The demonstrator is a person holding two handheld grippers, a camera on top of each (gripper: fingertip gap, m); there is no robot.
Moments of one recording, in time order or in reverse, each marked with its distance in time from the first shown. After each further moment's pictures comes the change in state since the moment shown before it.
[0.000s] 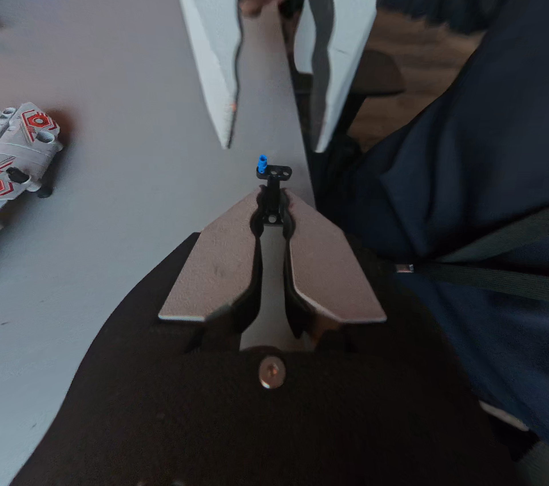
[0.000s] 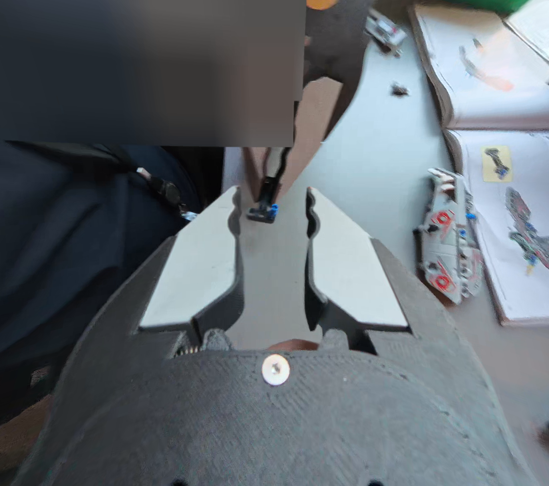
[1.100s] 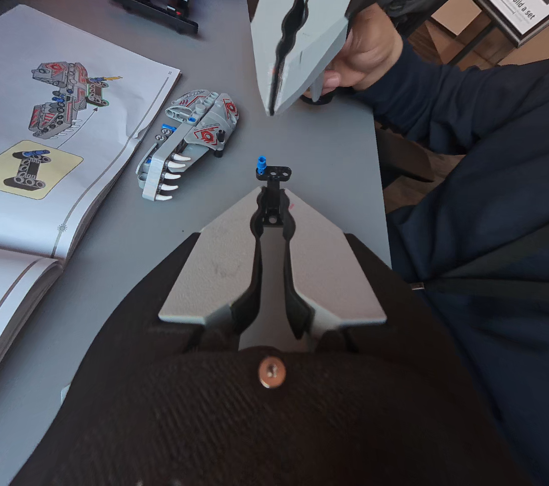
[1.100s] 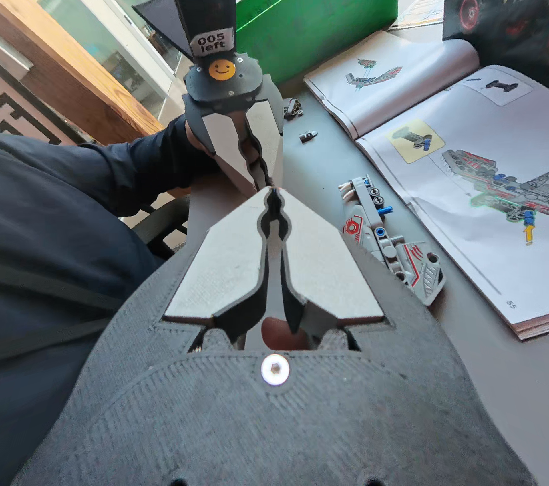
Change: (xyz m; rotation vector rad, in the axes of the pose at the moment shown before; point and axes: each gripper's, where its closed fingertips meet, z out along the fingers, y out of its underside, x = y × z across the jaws) left arm -0.093 -0.003 -0.055 0.188 -0.131 -0.311; right arm 0.119 -0.014 0.002 0.349 -0.057 0.594
